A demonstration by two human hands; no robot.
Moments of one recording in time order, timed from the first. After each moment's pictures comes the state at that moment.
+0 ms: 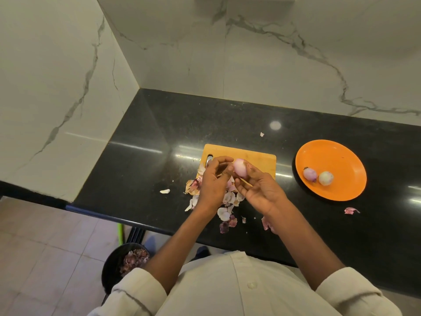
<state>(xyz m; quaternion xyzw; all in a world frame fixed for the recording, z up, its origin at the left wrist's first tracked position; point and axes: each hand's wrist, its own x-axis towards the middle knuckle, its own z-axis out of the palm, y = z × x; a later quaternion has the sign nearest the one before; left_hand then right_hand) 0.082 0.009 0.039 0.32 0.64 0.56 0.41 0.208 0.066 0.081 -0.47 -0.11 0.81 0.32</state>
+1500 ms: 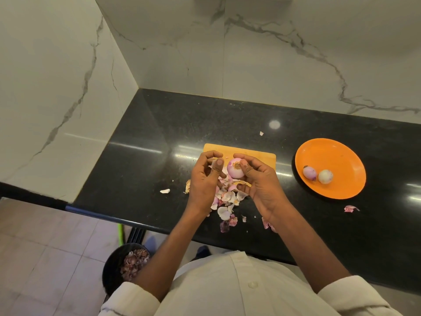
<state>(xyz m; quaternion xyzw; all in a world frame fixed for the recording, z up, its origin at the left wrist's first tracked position) 0.068 -0.008 0.067 0.34 0.61 0.61 0.36 0.210 0.054 0.095 -0.44 -0.38 0.74 0.32</state>
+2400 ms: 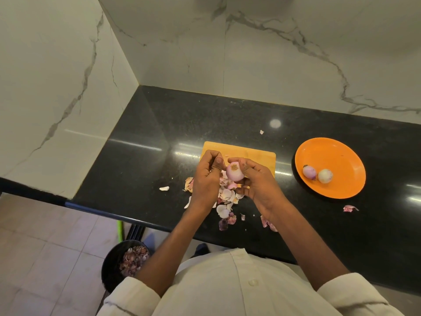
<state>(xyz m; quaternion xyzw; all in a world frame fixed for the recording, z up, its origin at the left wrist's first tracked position) 0.074 -0.002 0.064 0.37 0.64 0.57 0.35 0.211 0.055 0.092 -0.45 -0.43 0.74 0.25</state>
